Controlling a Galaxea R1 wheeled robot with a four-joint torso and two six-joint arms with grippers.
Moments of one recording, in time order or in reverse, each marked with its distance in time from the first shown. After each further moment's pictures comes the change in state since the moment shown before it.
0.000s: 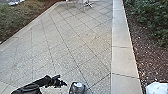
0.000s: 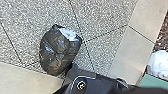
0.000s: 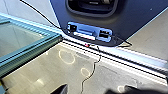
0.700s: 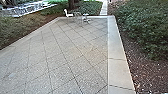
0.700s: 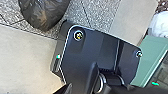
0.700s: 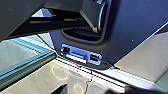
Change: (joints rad) left arm 0.427 0.063 -0.005 0.053 -0.058 0.107; right arm -0.018 0.007 -0.018 0.000 -0.003 0.004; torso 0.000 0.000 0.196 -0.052
